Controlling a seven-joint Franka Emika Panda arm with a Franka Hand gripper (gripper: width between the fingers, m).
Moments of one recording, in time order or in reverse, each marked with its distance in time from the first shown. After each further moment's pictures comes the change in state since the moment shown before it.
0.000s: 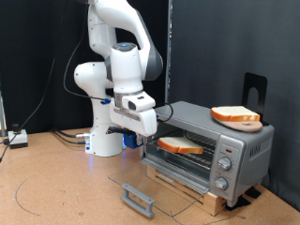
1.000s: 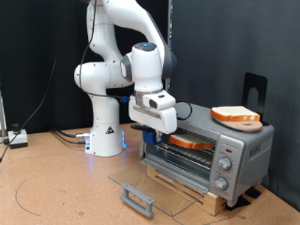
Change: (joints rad) arm 0.077 -0.001 0.136 -0.004 0.063 0.008 0.164
